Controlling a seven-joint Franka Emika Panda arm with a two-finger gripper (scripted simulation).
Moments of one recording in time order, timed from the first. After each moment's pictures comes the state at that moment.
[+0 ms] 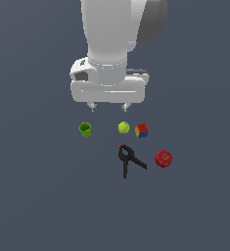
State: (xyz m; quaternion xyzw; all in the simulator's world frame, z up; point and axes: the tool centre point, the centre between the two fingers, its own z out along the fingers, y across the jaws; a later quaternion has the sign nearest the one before) arm 0.006 -0.017 0.320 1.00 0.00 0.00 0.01
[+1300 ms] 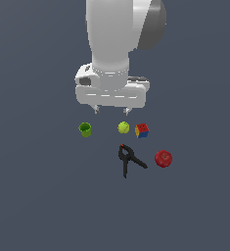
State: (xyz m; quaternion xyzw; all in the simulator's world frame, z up) arm 0.001 -0.010 0.302 1.00 -0.05 0.00 0.00
